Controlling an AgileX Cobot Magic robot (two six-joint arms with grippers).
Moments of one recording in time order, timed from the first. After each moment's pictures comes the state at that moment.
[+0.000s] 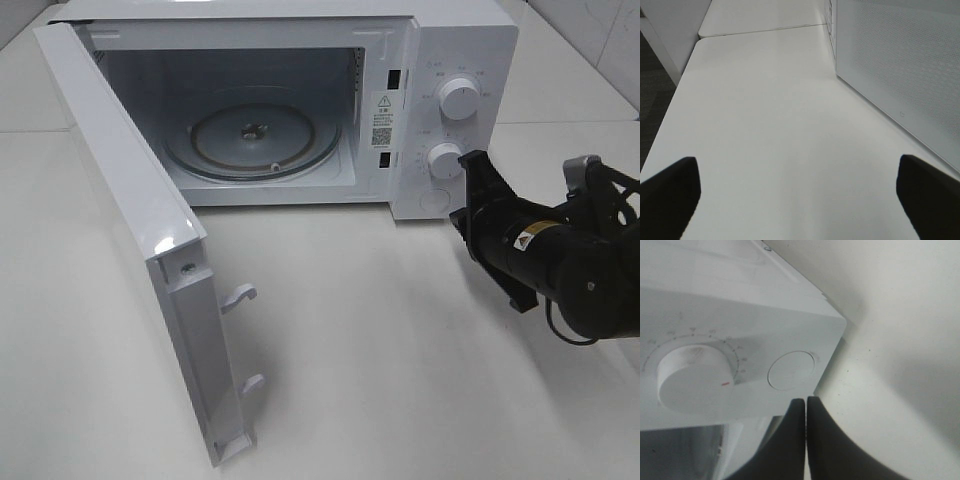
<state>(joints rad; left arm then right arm) 0.06 0.00 -0.50 -0.09 1.04 0.18 0.39 1.91 -0.53 0.26 -0.88 1.15</state>
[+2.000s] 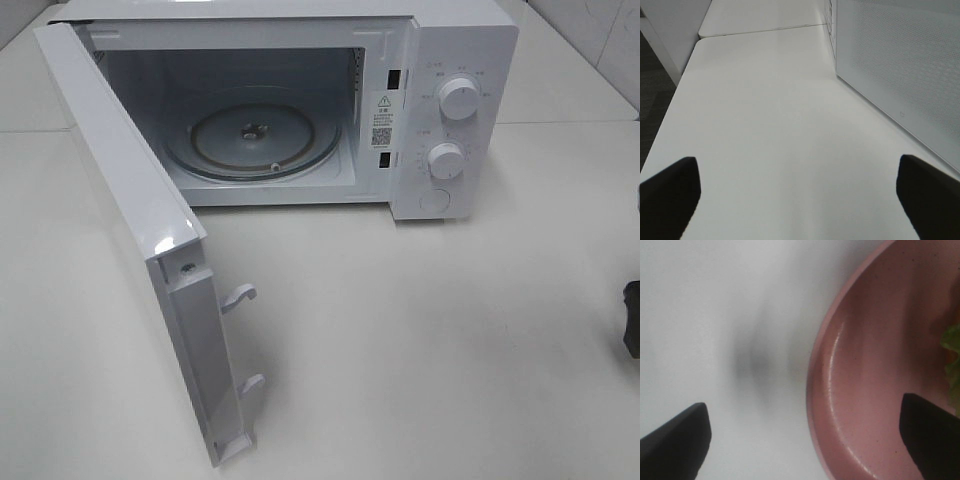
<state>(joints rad) 0.06 0.00 -0.50 -0.09 1.04 0.18 -0.17 1.61 -0.68 -0.16 0.53 -0.04</state>
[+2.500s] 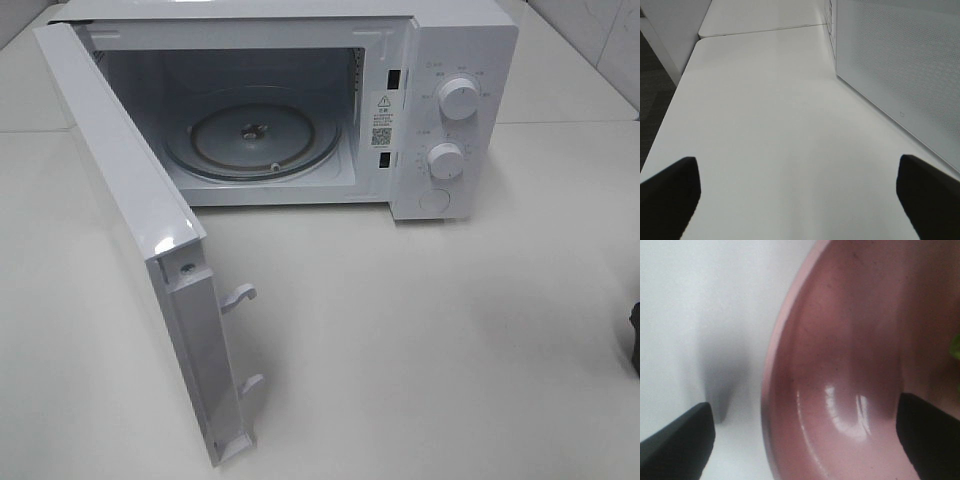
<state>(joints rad) 0.06 0.00 -0.50 -0.09 1.04 0.18 -0.25 1.75 -0.70 -0.13 0.48 -0.10</state>
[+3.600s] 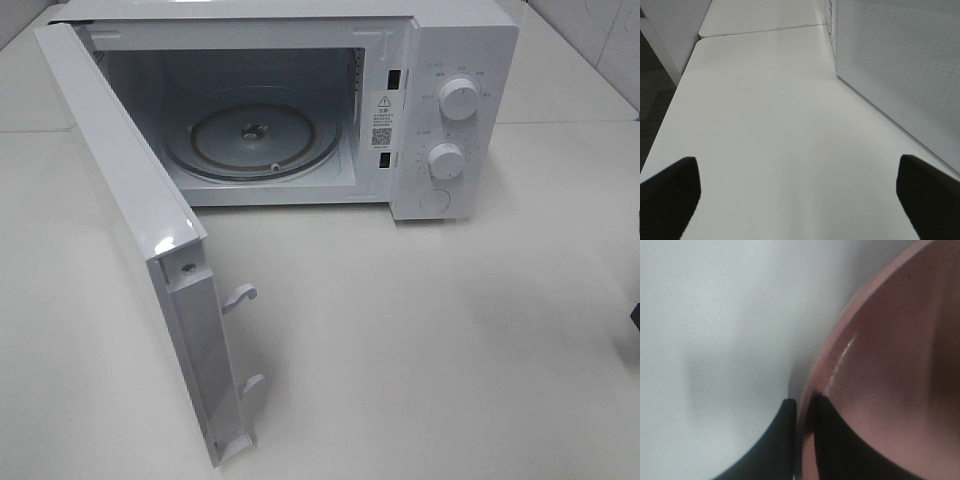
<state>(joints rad) 0.06 0.00 -0.50 -0.09 1.04 0.18 -0.25 1.78 -0.74 -0.13 0.50 -0.15</state>
